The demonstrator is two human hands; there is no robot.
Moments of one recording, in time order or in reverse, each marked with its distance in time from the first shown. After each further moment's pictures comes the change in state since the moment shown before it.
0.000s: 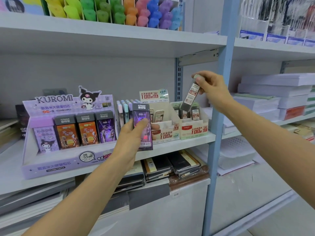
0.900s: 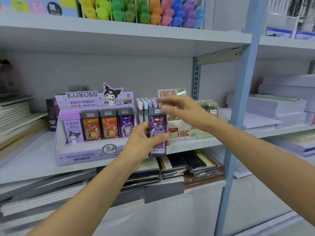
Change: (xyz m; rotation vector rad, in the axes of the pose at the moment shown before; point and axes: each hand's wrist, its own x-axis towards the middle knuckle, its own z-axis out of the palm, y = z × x) left_hand -0.022 0.007 -0.028 0.084 -0.092 0.031; right_hand -0.059 -0.050 0.098 -0.049 -0.569 -0.108
